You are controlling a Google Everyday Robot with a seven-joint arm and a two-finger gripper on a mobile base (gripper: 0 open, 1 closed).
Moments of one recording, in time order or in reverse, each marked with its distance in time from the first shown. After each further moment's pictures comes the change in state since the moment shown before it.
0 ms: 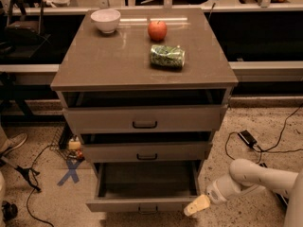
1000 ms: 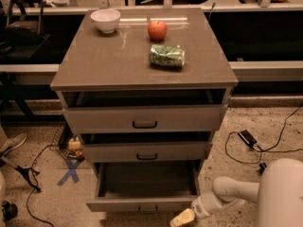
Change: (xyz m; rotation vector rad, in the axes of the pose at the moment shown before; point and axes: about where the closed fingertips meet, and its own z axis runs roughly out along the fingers) arm 0.027 -0.014 0.119 -0.081 0.026 0.097
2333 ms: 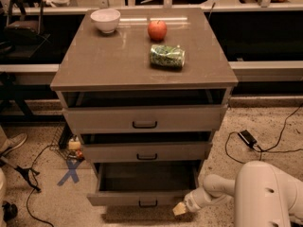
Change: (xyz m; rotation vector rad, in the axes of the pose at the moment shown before) arm -0.041 -0.056 0.058 0.025 -0.041 0.005
